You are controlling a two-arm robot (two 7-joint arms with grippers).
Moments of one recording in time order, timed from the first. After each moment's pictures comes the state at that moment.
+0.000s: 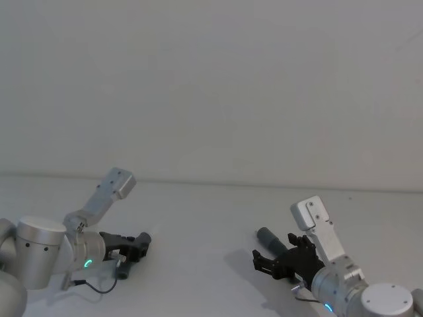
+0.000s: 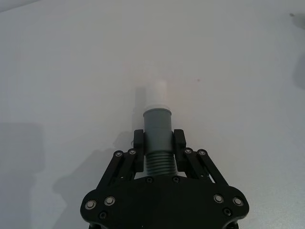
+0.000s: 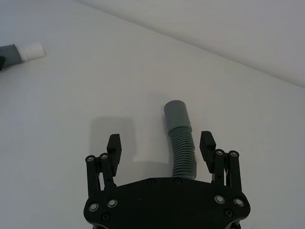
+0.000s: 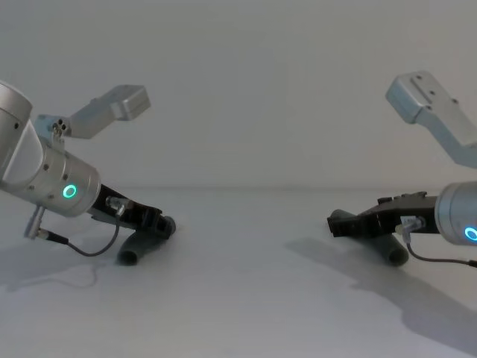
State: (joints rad) left arm -0.77 0.22 0.46 -0.98 -0.25 0.61 -0.36; right arm 0.49 0.23 -0.40 -1.23 0.14 0.32 0.21
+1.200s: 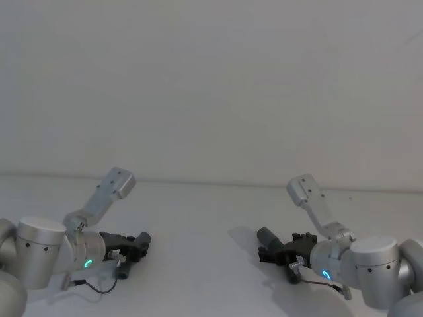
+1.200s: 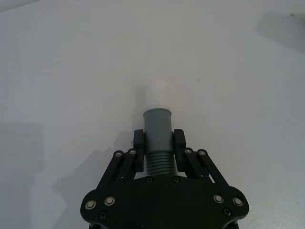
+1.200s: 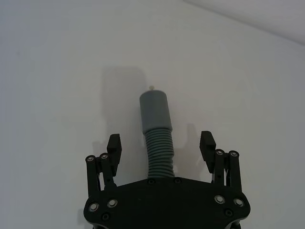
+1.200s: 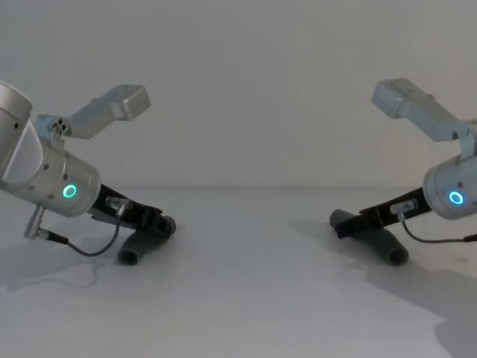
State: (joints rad) left arm -0.77 0.22 0.46 -0.98 -0.25 0.61 -0.36; right arm 0.70 0.17 -0.39 -1.01 0.12 0.57 0.27
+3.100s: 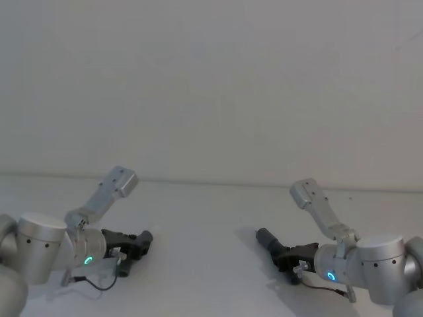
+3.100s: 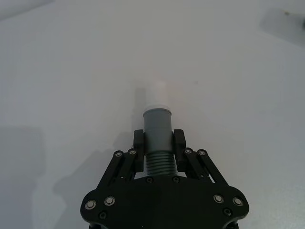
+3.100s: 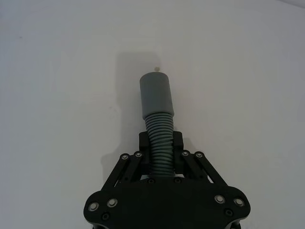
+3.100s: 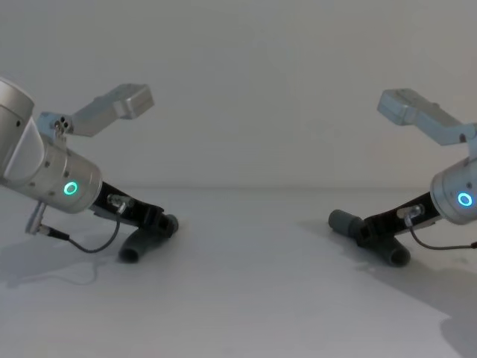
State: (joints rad) left arm -0.80 0.23 0.48 -0.95 -0.23 0.59 -0.40; right arm 0.72 0.18 -0.38 -0.98 0.13 0.65 0.34
